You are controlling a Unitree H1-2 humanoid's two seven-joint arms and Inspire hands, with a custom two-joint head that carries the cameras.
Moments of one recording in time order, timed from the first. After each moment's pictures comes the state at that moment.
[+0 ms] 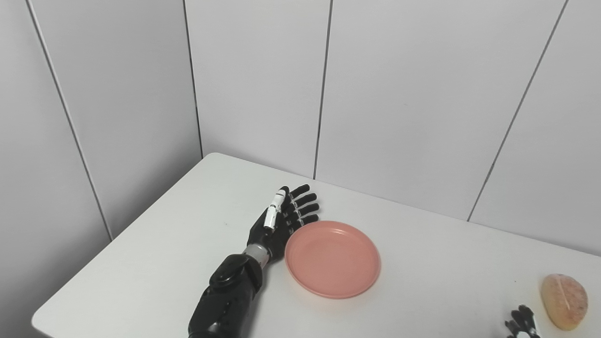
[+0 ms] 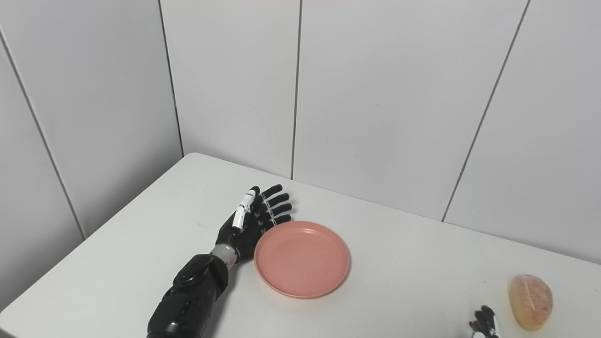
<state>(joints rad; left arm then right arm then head) -0.59 0.16 0.24 0.53 -0.45 0.15 -0.18 -0.08 -0.04 0.01 -0.02 0.00 -0.04 0.02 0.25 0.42</state>
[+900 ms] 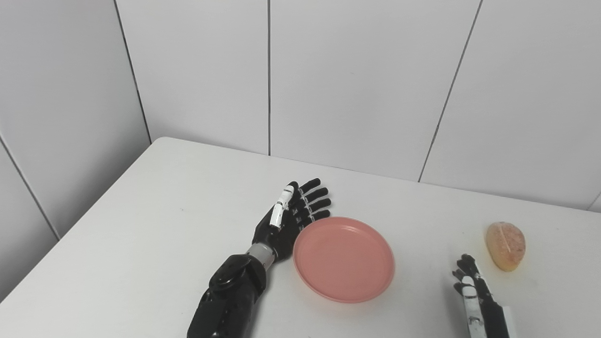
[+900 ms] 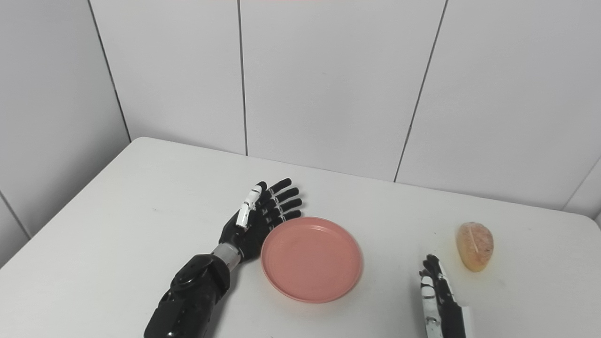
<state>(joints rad) -0.49 0.02 0.12 0.35 -0.44 0.25 -0.21 -0.09 0.02 0.04 -0.02 -0.13 -0.03 -0.08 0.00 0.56</state>
